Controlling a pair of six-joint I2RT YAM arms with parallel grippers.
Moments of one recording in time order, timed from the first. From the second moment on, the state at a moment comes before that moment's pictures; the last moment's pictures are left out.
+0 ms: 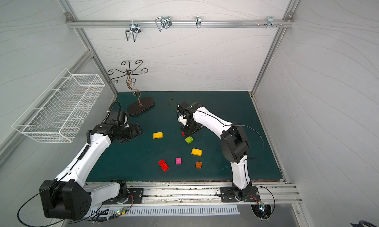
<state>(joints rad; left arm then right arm) -0.04 1.18 0.98 -0.87 0.10 -0.50 0.78 1.88 1.65 -1.10 -0.12 -0.22</state>
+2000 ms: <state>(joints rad) 0.00 1.16 0.96 -0.85 0.17 -0.50 0.65 1.91 1.28 -0.71 -0.37 -1.43</state>
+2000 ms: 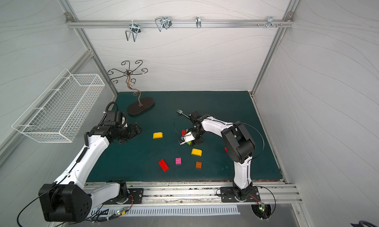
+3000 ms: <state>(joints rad) 0.01 1.16 0.96 -0.85 0.18 -0.50 0.63 1.91 1.27 -0.71 -0.38 -1.30</state>
